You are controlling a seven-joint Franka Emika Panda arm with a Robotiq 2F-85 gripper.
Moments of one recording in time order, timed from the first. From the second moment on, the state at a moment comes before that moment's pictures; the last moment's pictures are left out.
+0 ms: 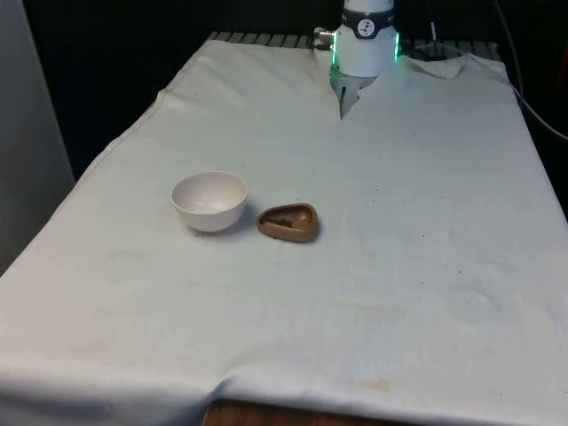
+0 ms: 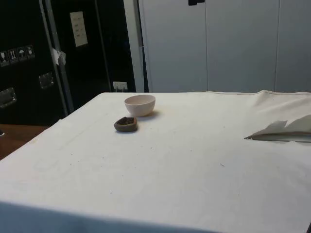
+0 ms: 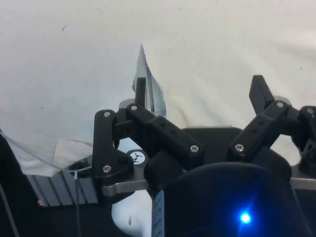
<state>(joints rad) 0.00 -0.52 -0.20 -2.36 -0.14 1.88 -0.09</state>
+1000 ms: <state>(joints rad) 0.01 -0.49 -0.19 -2.44 -0.12 2.02 -0.09</state>
